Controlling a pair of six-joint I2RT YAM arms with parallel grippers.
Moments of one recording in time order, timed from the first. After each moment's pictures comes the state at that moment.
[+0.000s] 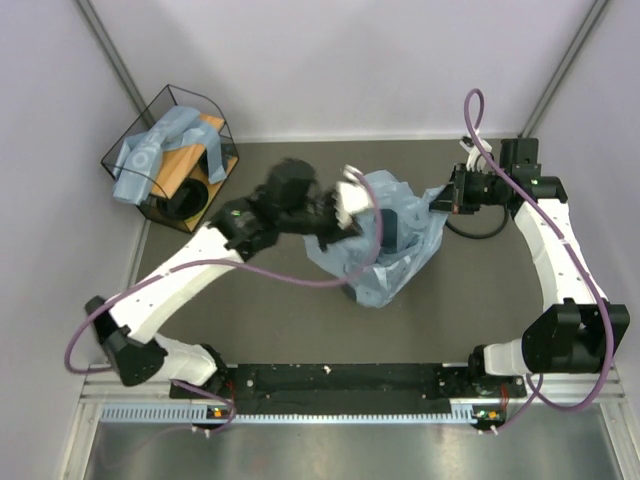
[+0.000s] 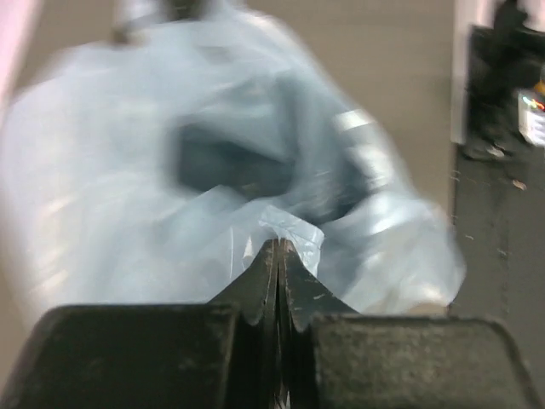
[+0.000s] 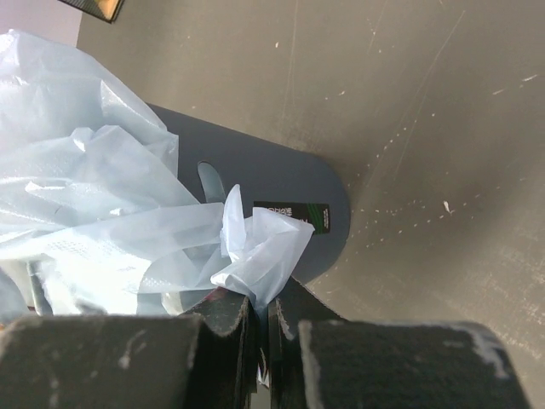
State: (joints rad) left arm -0.91 1.43 1.55 -0.70 0.45 0.44; right arm -0.01 1.37 1.33 -0.80 -0.75 0.08
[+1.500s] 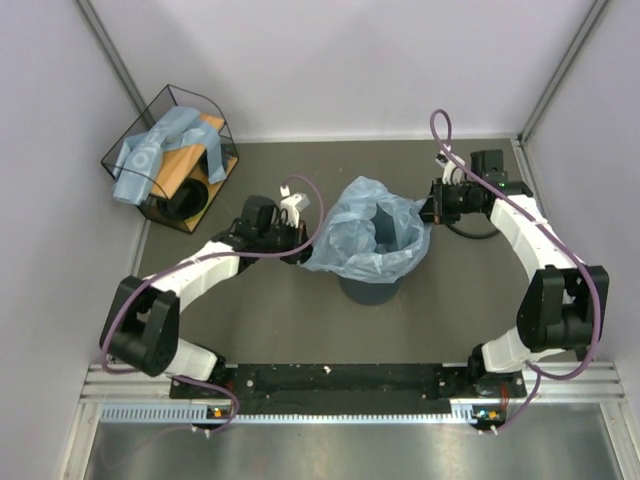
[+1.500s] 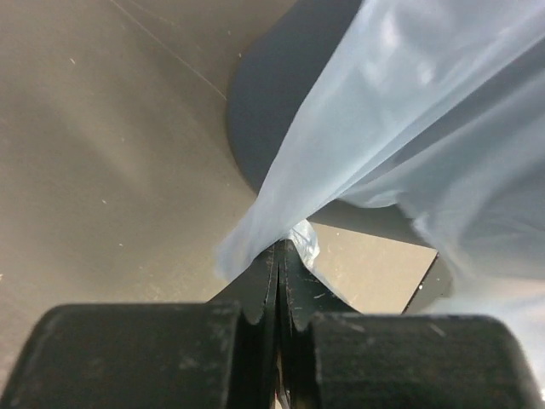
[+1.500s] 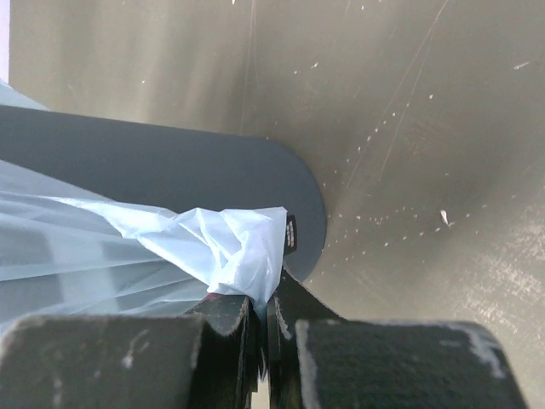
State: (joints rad) left arm -0.42 1.40 0.83 -0.12 0.61 -0.24; right arm 0.07 1.50 1.22 -0.65 -0.67 0.06
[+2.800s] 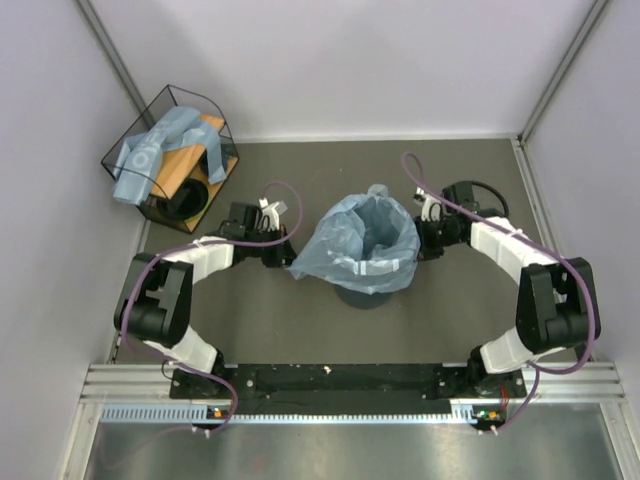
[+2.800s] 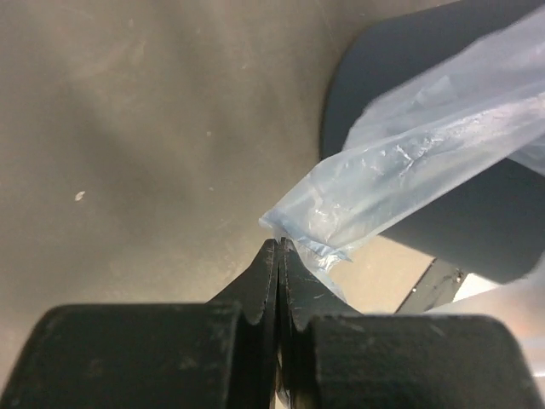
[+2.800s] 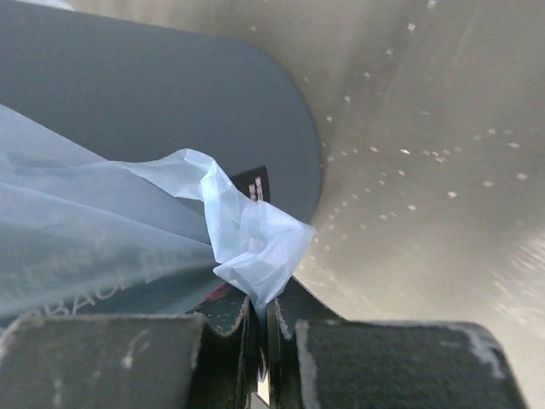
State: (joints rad) left arm -0.26 1.59 0.79 -0.10 0.70 -0.33; right arm 0.17 1.51 0.96 -0.56 -0.62 0.08
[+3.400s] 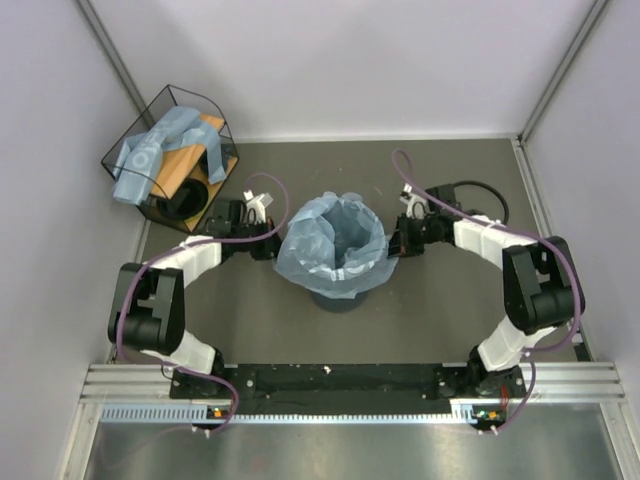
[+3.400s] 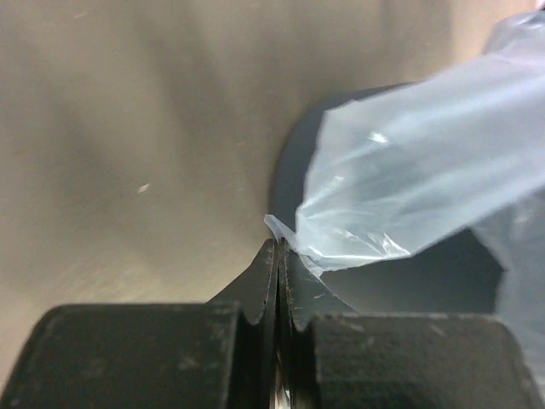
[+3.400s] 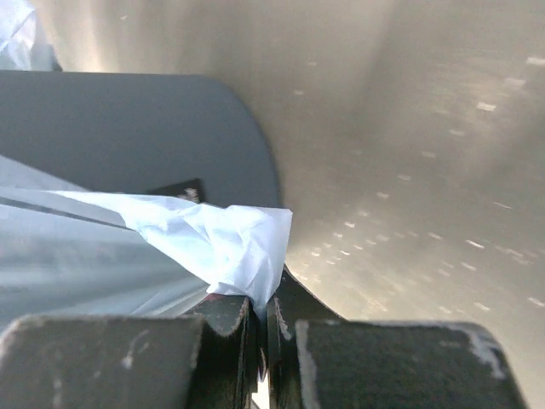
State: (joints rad) left arm -0.17 1.53 0.80 -0.12 0.75 -0.31; right arm 0.28 1.65 0.95 -0.29 -0.70 0.34
